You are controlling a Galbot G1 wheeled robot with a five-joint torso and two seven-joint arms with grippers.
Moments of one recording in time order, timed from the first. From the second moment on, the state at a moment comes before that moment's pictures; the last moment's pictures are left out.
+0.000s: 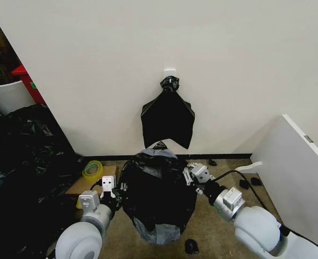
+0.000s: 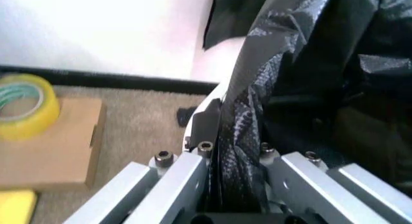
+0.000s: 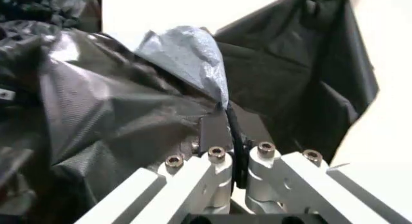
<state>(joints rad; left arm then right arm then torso) 1.45 -0.95 -0.24 -2.28 -0.83 0.32 -0.49 -1.21 0.74 0.08 2.20 0.34 -0.11 0.08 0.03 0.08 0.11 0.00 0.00</state>
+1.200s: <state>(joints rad) 1.45 -0.87 -0.22 -2.19 -0.47 -0.02 -0.14 -1.09 0.57 0.12 2.03 0.86 -0.17 -0.09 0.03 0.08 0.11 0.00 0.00</state>
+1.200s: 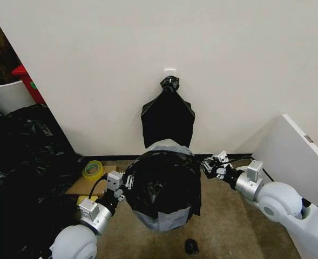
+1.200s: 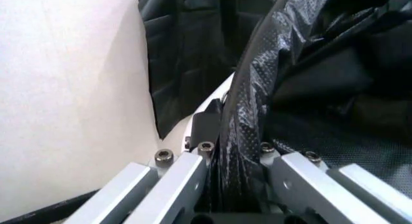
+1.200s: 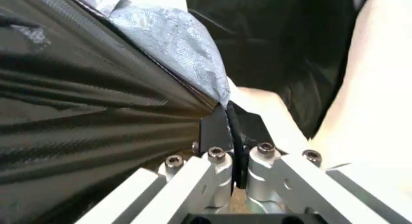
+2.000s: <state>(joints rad) 1.43 -0.92 -0.27 -2.19 -0.80 0.13 -0.36 -1.19 0.68 0.24 2.03 1.02 -0.08 -0.12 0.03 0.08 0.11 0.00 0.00</state>
